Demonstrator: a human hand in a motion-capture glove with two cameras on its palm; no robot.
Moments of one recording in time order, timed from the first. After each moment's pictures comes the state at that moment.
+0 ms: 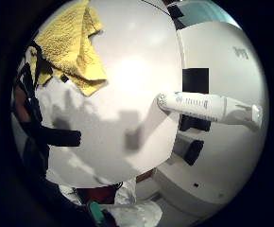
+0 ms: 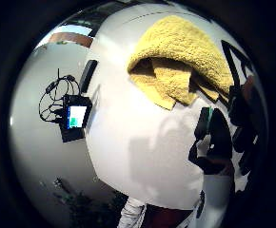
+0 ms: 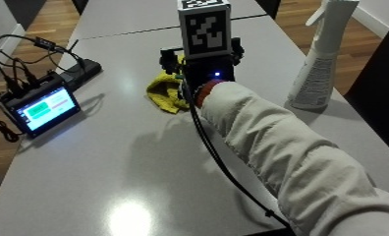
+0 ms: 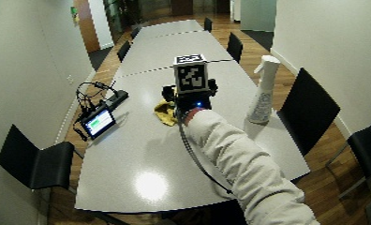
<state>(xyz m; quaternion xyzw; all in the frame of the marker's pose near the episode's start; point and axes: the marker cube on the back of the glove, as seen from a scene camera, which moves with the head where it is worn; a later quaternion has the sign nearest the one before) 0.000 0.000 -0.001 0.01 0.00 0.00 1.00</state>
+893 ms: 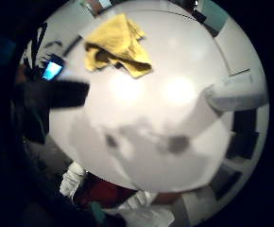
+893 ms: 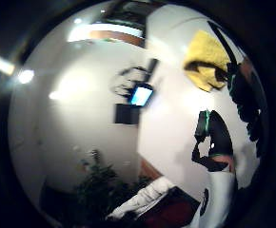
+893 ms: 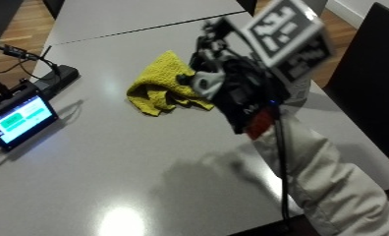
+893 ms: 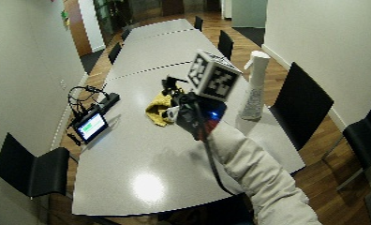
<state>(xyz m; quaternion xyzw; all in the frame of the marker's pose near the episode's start) 0.024 0.094 -0.035 0.11 -0.38 -0.13 0.91</state>
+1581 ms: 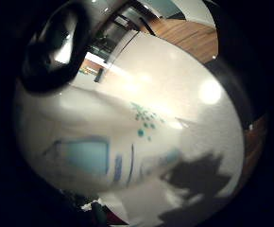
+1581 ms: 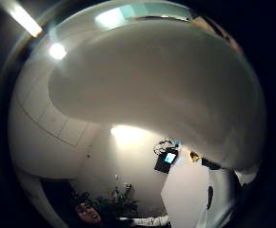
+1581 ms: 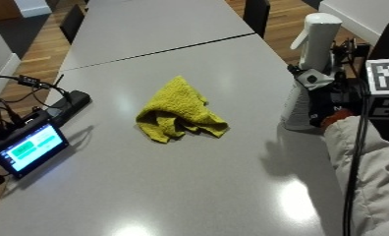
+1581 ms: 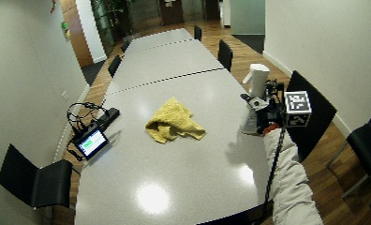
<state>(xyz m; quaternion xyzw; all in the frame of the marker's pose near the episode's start) 0.232 0.030 0.036 0.25 -0.59 0.00 0.77</state>
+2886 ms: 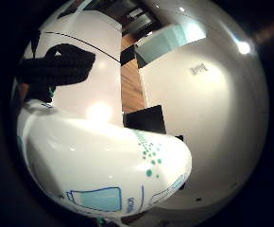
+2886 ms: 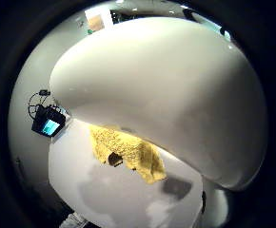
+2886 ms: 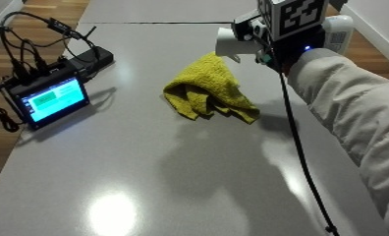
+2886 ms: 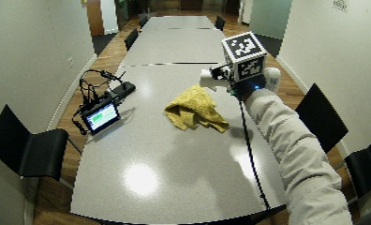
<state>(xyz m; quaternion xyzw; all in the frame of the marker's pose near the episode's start) 0.158 -0.008 -0.066 0.27 0.14 -0.03 0.95</state>
